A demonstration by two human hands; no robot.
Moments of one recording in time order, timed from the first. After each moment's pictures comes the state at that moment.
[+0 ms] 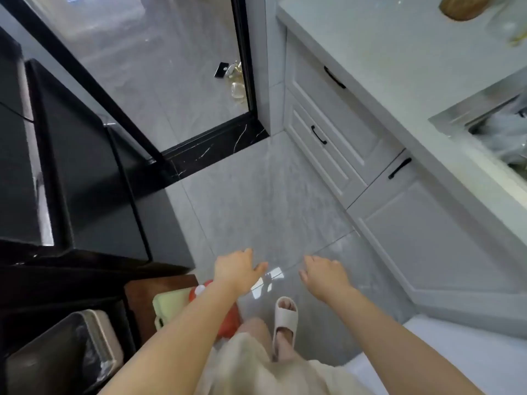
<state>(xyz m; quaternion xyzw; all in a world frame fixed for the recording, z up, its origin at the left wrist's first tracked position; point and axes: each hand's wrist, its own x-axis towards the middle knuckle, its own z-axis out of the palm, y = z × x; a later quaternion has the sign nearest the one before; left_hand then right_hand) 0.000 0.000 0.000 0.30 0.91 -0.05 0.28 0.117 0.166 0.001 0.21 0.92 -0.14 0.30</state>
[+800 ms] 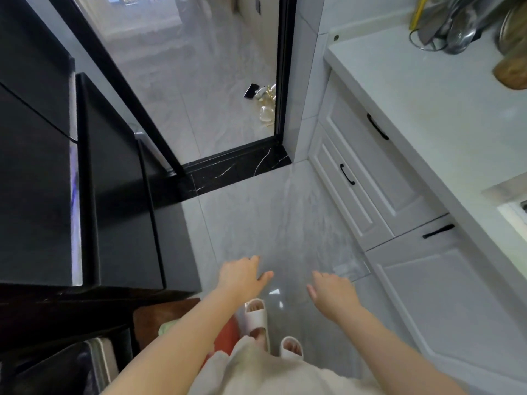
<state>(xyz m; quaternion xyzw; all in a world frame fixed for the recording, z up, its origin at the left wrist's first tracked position) -0.116 -0.009 0.011 0.29 0.92 -0.02 0.25 0.001 0.172 0.011 0.16 0.94 -0.08 0.30</state>
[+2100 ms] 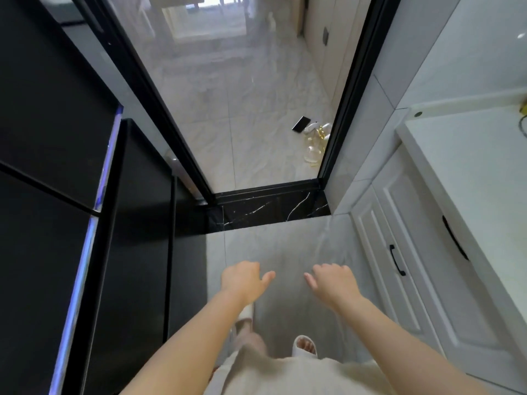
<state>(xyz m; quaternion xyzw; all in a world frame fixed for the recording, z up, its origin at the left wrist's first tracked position) -0.366 0.046 0.020 0.11 0.95 0.02 0.29 -0.315 0.248 0.010 0.04 0.97 -0.06 0.23</state>
